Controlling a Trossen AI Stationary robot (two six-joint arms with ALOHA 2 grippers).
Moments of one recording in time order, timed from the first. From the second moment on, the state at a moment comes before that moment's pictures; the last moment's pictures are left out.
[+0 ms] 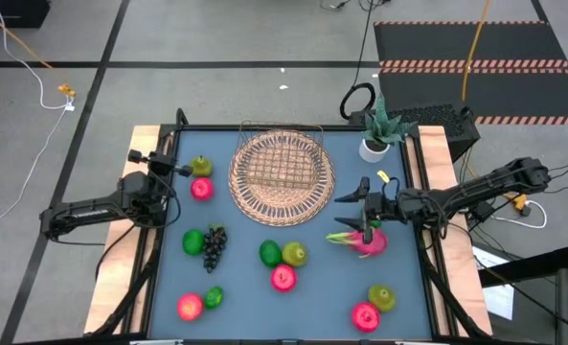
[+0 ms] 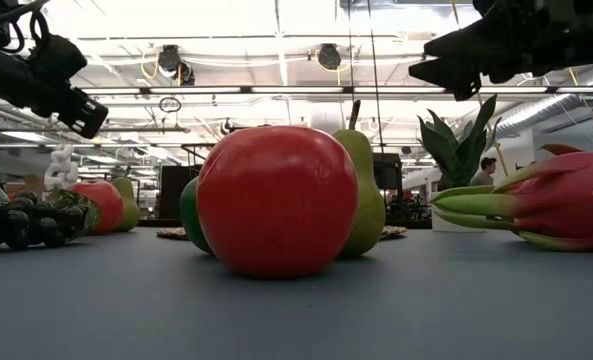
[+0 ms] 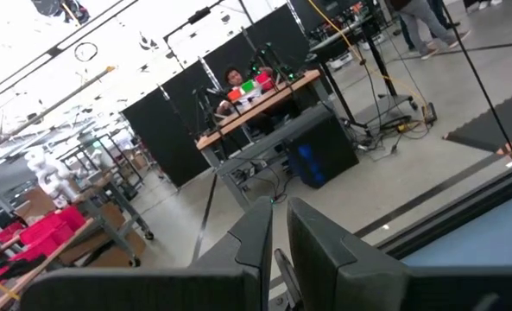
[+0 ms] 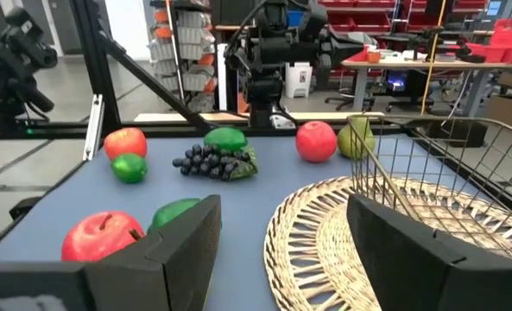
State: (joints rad) left arm 0.21 0.10 0.05 0.24 -1.22 0.70; right arm 0.20 0.87 0.24 0.53 0.23 0.04
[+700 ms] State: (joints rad) left arm 0.21 0.10 0.05 0.40 -1.22 0.70; right arm 0.21 0.87 0.24 0.44 0.15 -0.01
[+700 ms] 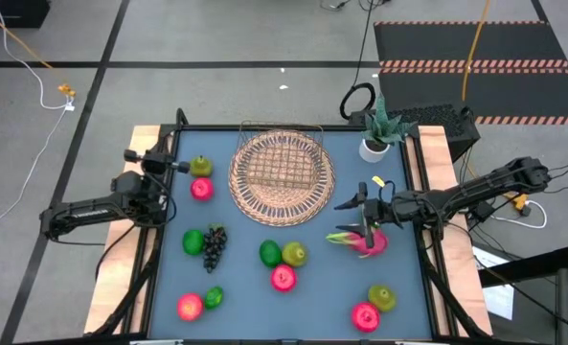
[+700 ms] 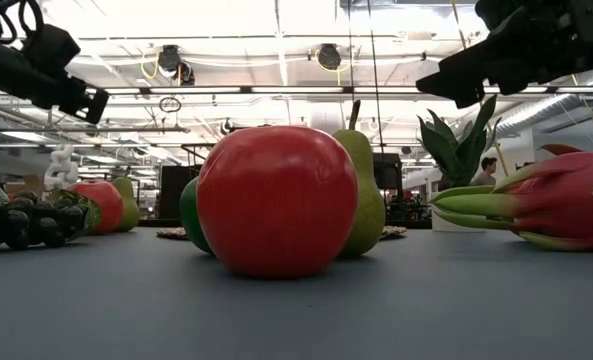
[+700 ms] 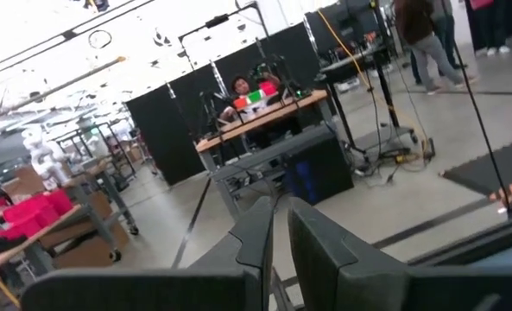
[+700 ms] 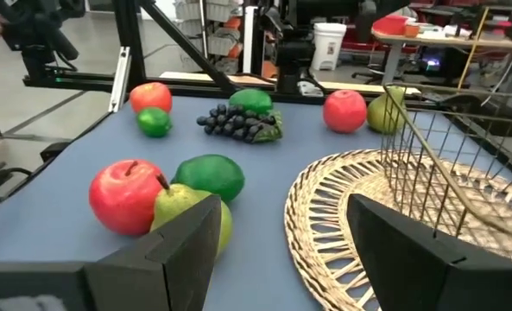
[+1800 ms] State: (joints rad) left arm 0.20 0.10 0.05 0.35 -1.08 -0.05; right arm 0.19 0.87 0.35 0.11 0.32 -0.09
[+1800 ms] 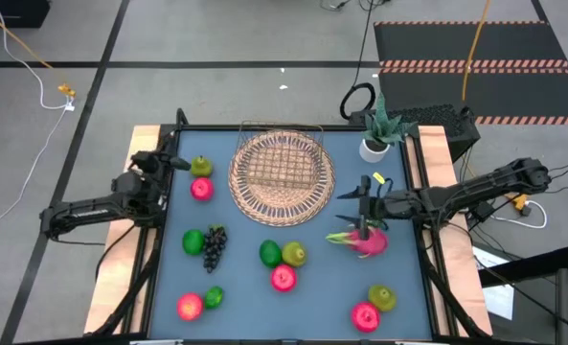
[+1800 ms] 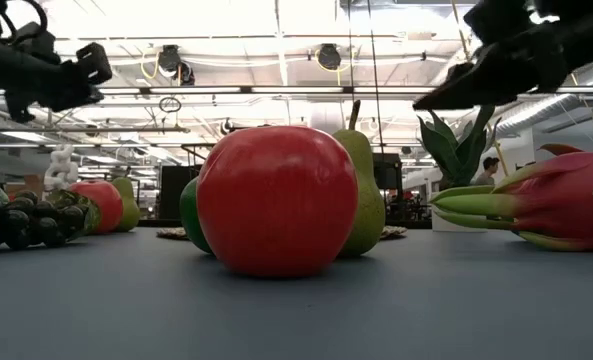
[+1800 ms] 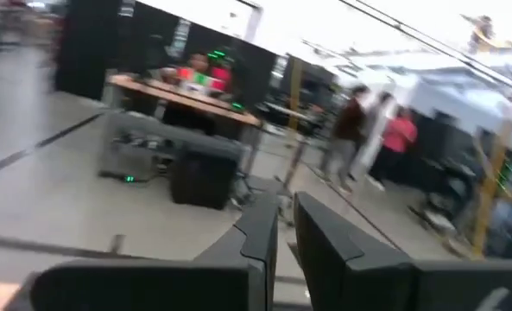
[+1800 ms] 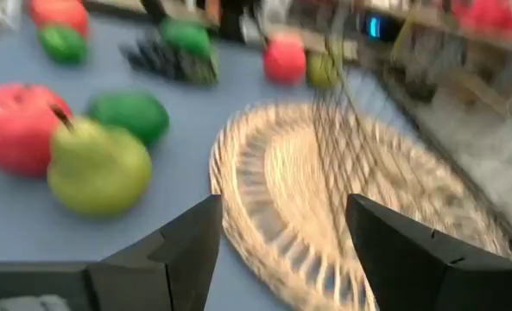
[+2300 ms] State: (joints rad) left arm 0.19 0.13 0.05 0.61 -0.05 0.08; right arm 0.28 0.94 0.69 -0.54 0.19 0.12
